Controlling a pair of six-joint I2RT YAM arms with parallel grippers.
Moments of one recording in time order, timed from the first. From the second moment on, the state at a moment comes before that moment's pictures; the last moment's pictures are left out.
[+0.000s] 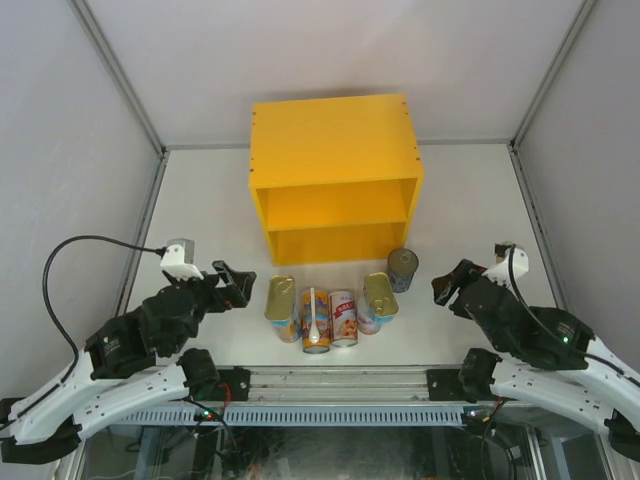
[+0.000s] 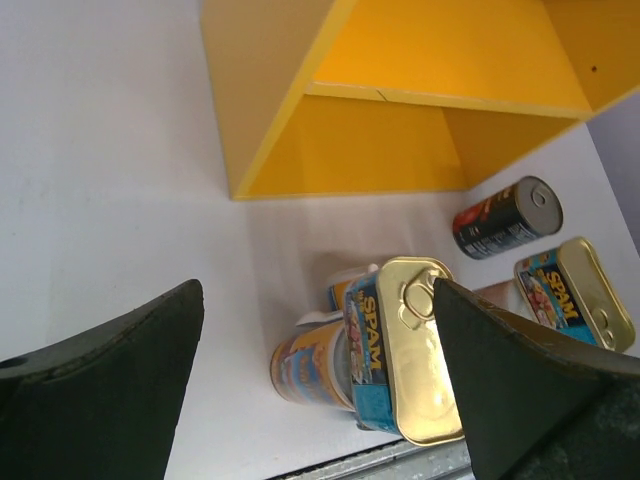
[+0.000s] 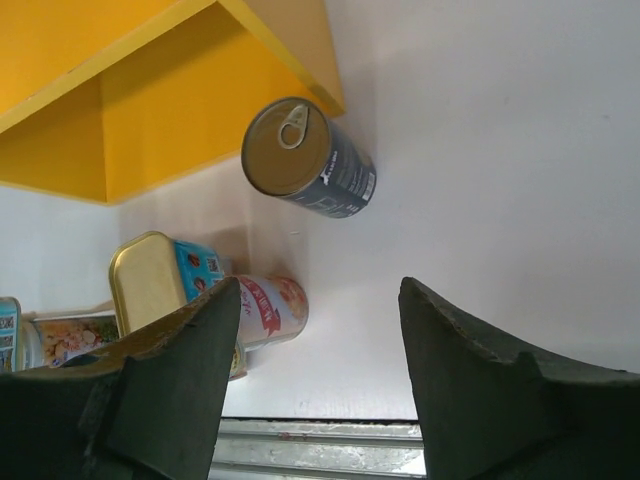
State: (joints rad) left arm -1.05 0.40 0.81 -0.82 -0.71 -0.74; right arm 1.03 0.48 0.86 -1.16 0.74 1.06
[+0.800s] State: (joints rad) left arm -1.17 0.60 0.81 -0.78 -0.57 -0.62; right arm 1.17 0.70 0.96 -1.12 0.88 0.90
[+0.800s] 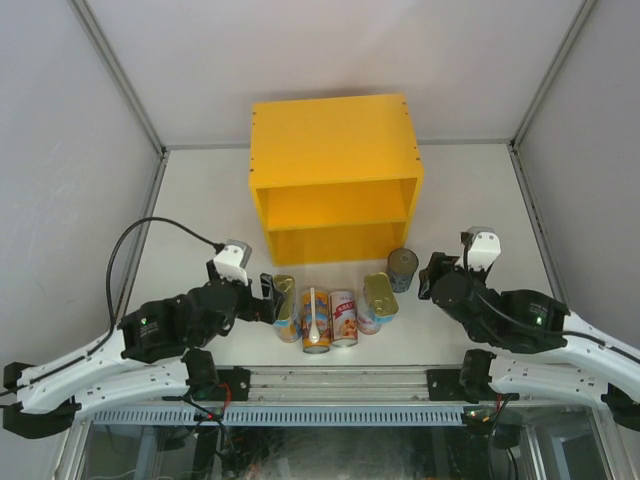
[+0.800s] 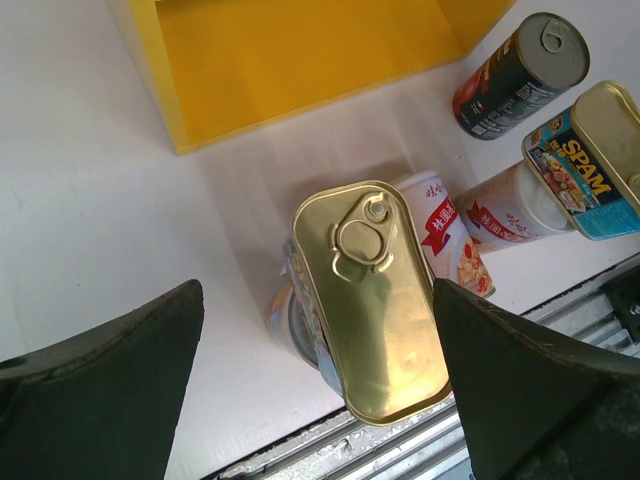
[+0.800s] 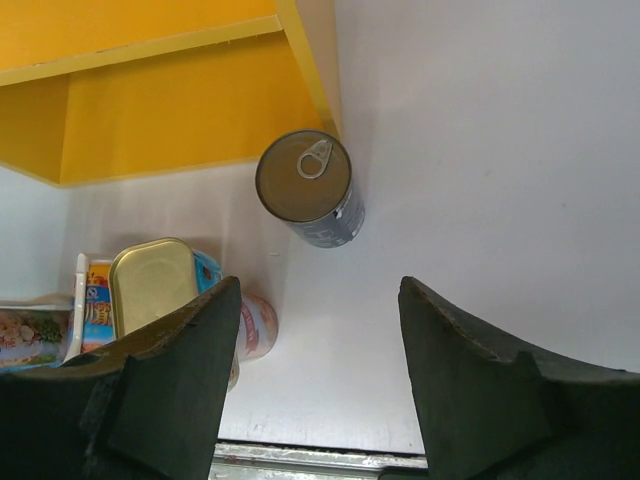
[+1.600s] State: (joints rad) left arm -1.25 0.62 0.86 -0.84 -0.65 -0.65; right arm 0.78 0.85 0.95 -0.91 0.60 0.64
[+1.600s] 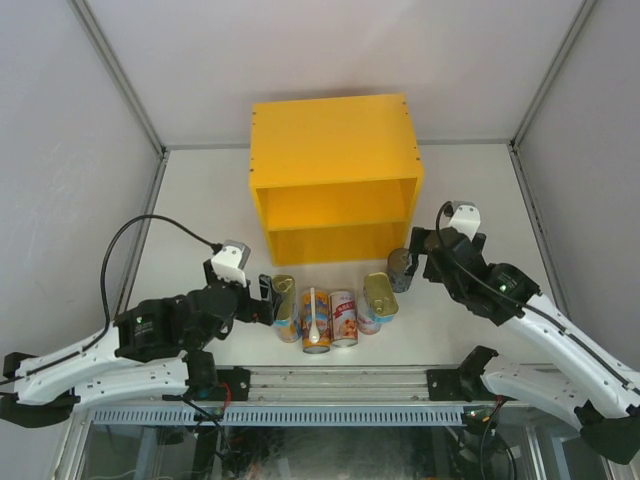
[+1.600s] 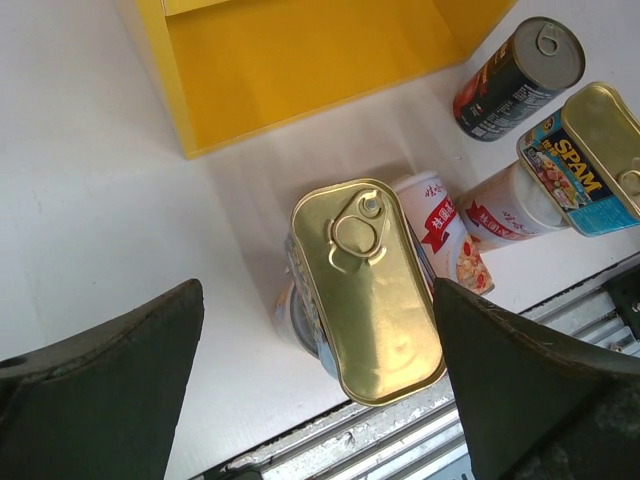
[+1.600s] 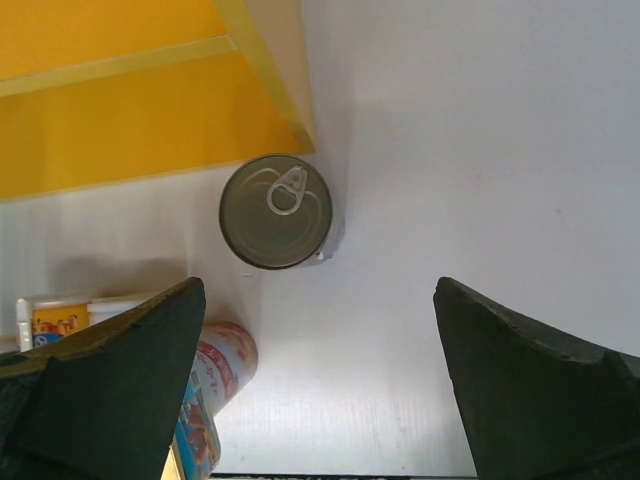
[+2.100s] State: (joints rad) left arm -1.25 0.67 0.95 -0.88 -0.69 -0.64; right arm 0.60 1.05 0.89 -0.70 0.29 0.52
